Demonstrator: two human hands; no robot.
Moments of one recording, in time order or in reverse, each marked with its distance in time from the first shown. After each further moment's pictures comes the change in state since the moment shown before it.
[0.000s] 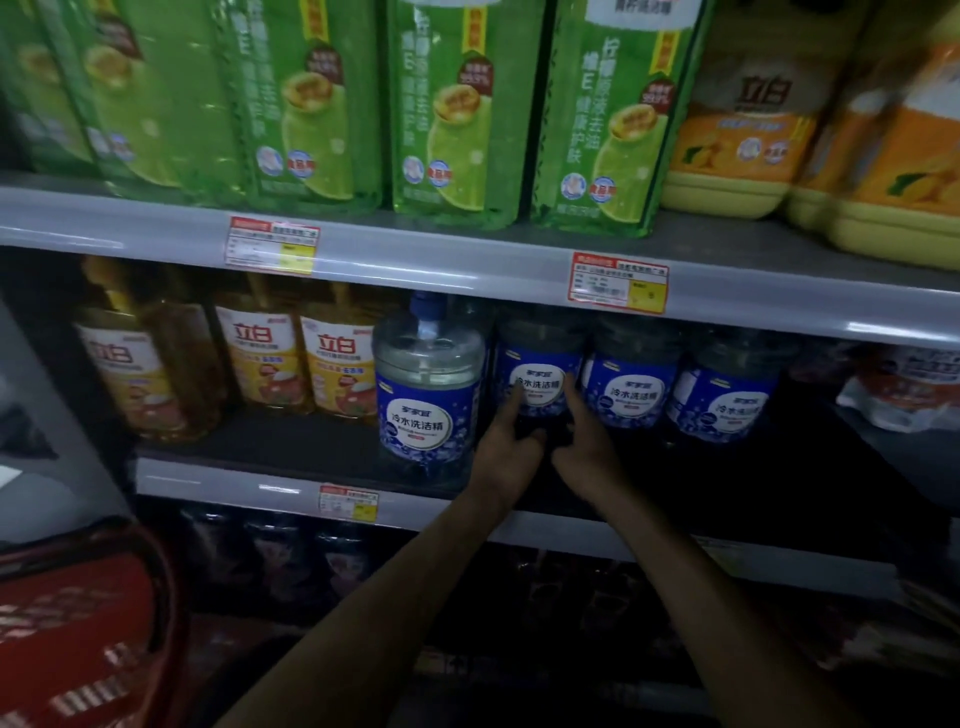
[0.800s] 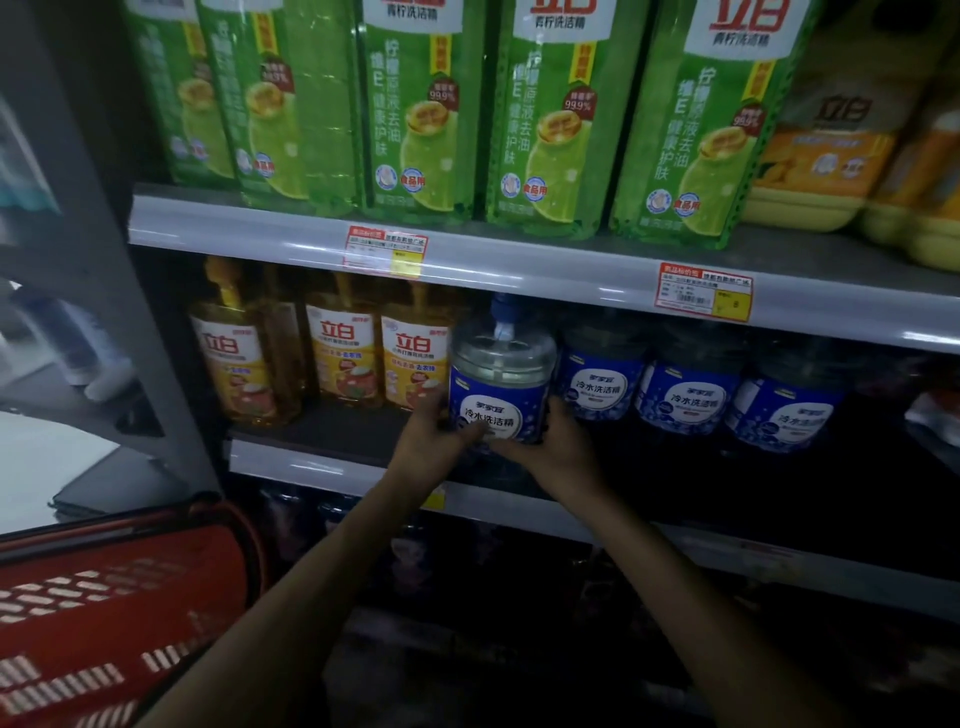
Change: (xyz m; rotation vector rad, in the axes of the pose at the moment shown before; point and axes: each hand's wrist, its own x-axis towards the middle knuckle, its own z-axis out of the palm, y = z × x) left_hand -0.035 -0.014 -0.149 -0.004 0.141 0.086; right_hand -0.024 -0.054 0.085 0.099 0.001 -0.168
